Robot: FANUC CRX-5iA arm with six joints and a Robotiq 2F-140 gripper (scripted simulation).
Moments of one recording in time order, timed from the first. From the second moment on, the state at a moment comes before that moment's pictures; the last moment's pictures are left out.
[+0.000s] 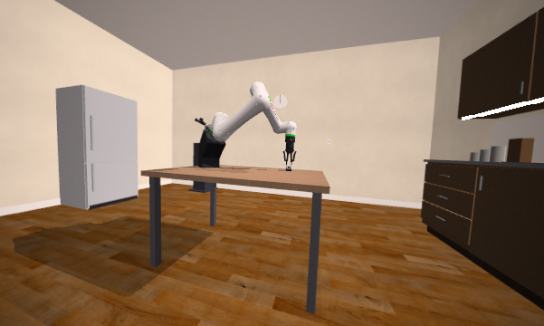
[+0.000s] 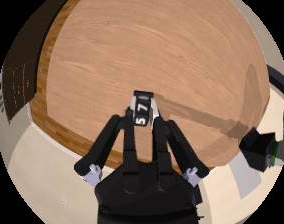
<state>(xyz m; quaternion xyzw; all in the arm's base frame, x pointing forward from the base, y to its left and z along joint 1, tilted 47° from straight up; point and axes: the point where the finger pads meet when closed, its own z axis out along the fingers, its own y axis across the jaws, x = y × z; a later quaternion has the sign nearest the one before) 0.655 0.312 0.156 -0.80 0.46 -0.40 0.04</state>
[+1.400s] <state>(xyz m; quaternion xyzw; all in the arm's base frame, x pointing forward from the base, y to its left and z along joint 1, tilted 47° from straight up) 0.651 0.313 0.160 -0.80 0.46 -0.40 0.04</state>
